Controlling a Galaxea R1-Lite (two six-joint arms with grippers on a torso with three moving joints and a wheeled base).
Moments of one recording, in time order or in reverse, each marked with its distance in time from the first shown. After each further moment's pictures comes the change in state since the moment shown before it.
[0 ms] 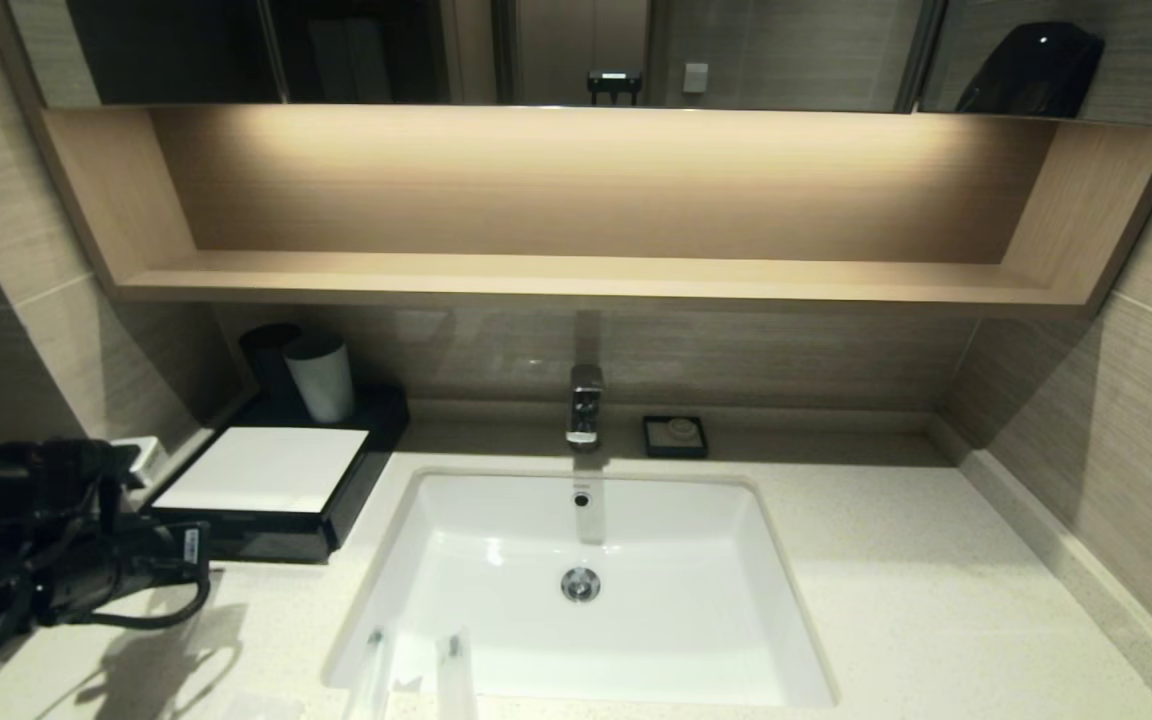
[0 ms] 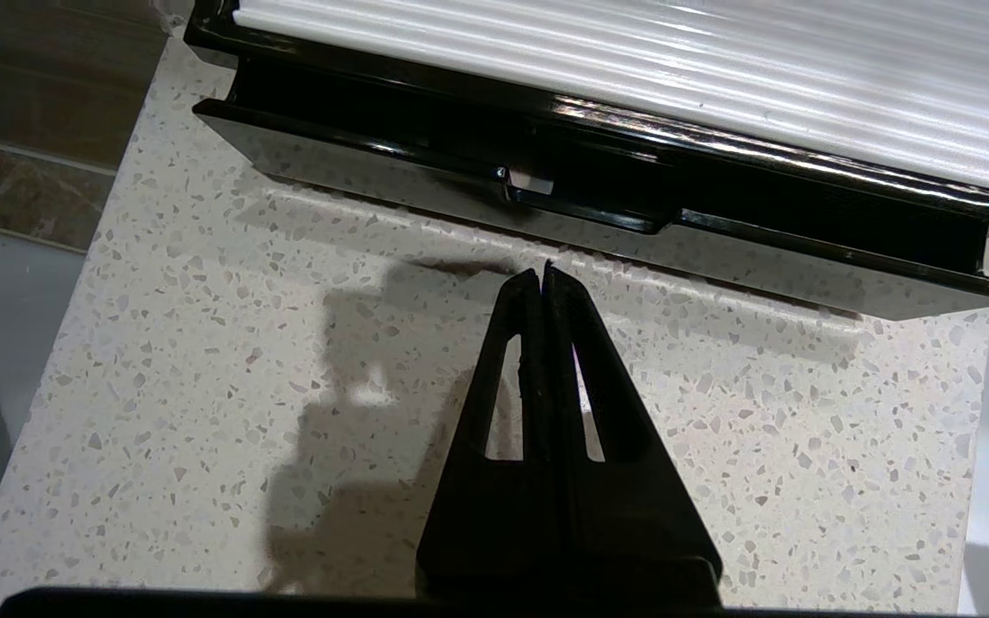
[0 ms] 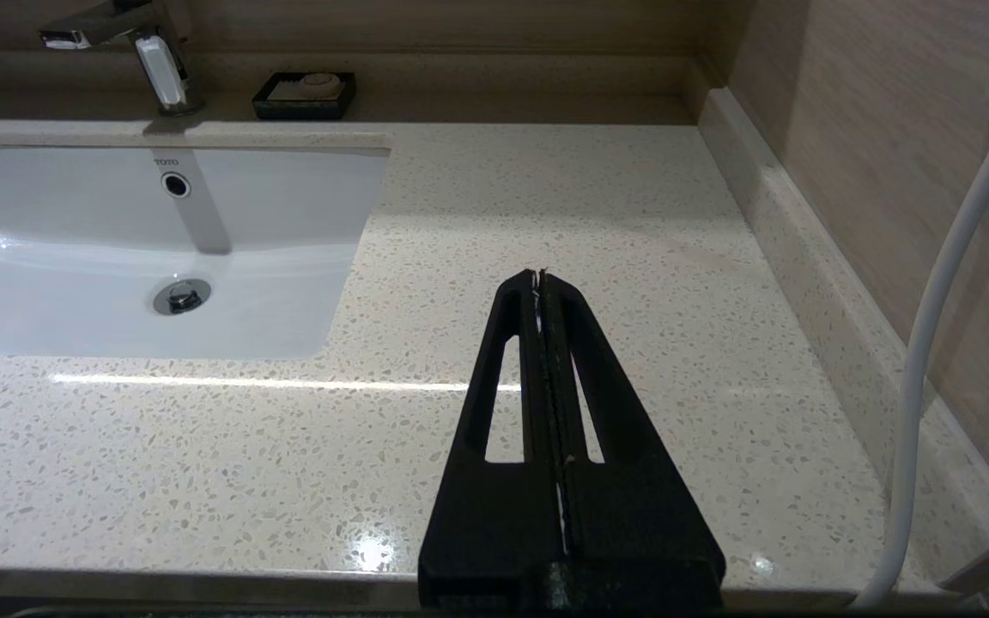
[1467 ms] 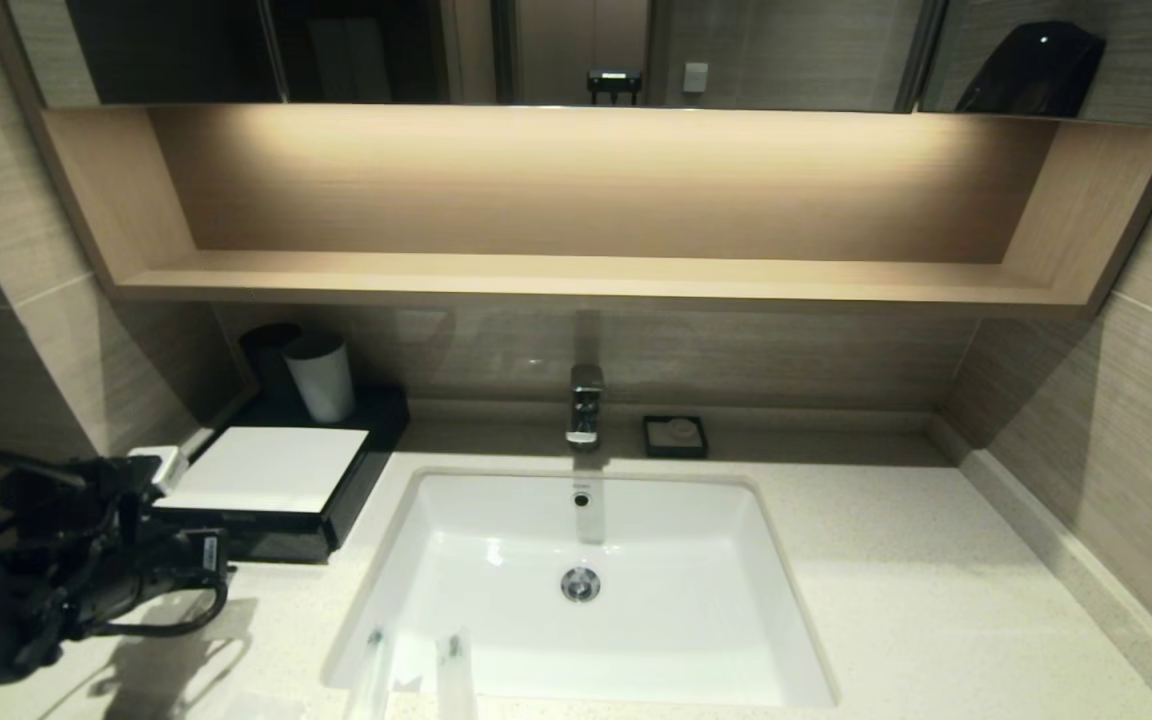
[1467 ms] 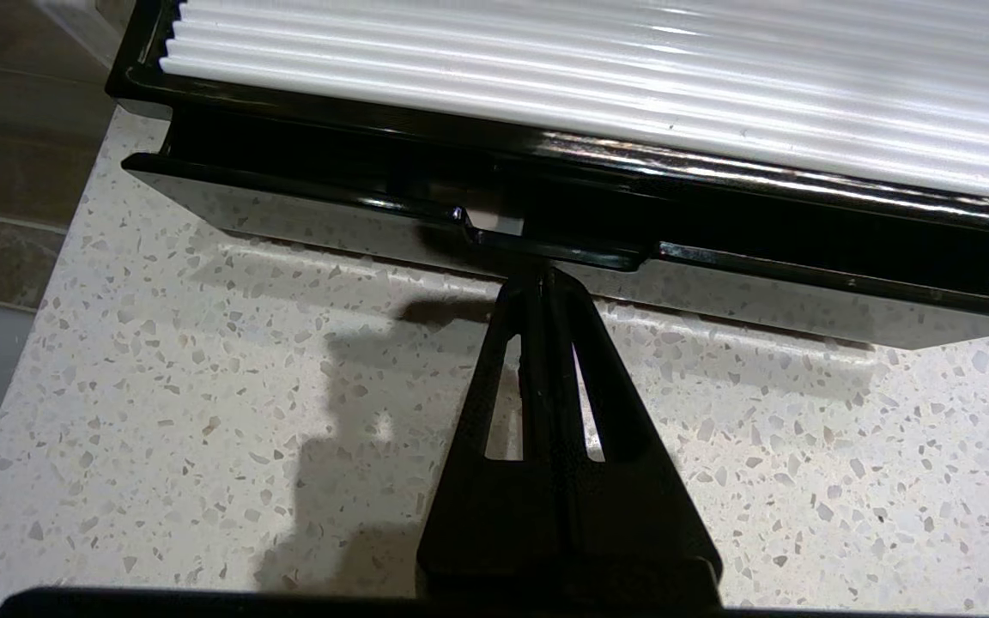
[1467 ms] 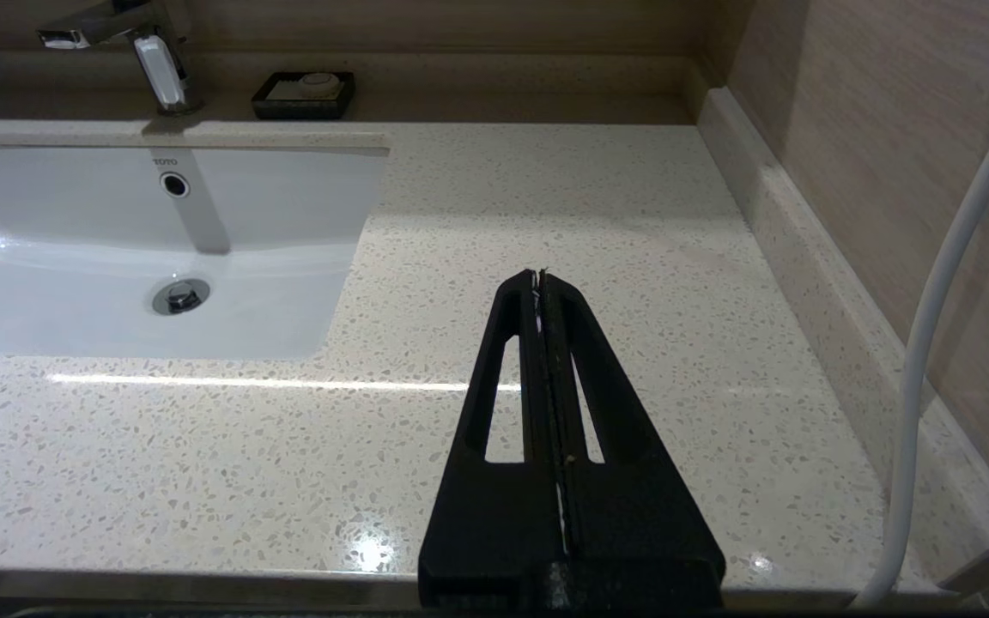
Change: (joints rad) left arm -0.014 0.102 0.058 -0.228 -0.020 0.037; right arm 0.000 0.000 0.000 0.000 0.000 0.000
